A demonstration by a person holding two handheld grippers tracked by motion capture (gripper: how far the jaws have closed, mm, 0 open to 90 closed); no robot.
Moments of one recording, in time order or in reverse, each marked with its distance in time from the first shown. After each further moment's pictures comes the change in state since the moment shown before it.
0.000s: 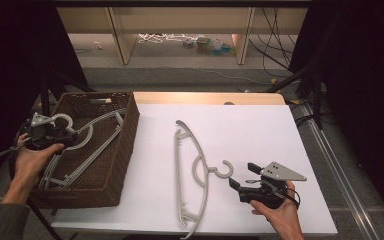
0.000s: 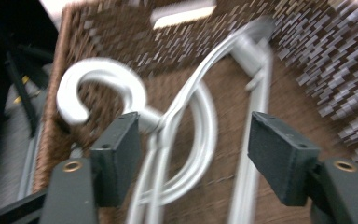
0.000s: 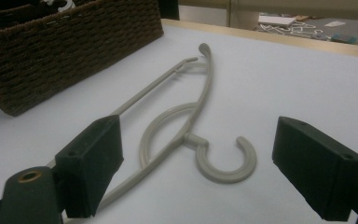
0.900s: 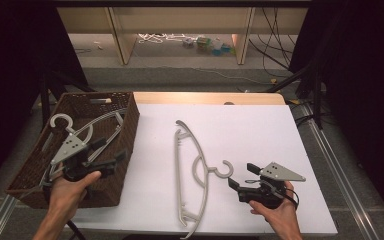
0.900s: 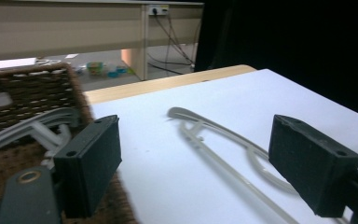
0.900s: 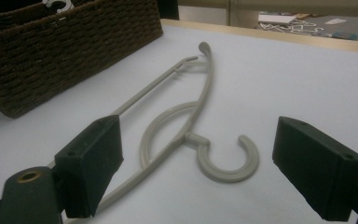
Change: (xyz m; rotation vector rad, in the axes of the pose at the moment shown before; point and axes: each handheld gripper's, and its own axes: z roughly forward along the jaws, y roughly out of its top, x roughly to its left) left arm -0.146 -0.019 -0.054 -0.308 -0.422 0.016; right arm -0.001 -0.003 0.002 0.009 -0.004 0.008
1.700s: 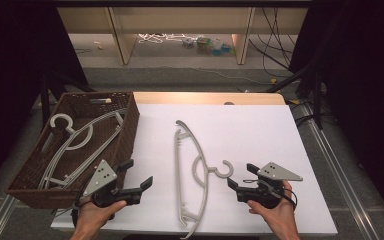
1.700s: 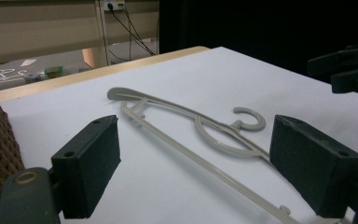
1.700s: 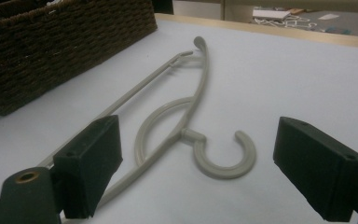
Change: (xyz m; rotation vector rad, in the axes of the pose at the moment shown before) left arm -0.048 -0.054 0.017 0.024 -0.127 0.079; right arm 0.004 -0.001 0.006 0.018 -0.017 0.014
